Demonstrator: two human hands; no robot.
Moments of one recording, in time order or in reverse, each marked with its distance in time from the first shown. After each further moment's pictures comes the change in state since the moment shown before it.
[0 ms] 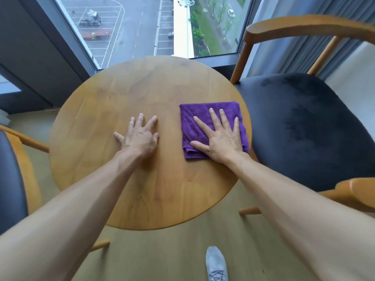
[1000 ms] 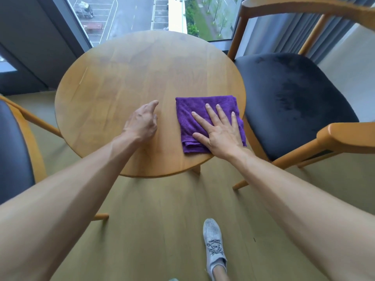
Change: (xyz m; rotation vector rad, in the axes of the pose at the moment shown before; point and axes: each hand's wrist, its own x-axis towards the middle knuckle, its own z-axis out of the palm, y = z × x) left_hand -0.093 -0.012 0.010 -0.230 0.088 0.200; right_hand -0.105 -0.022 0.029 0.027 0.043 -0.052
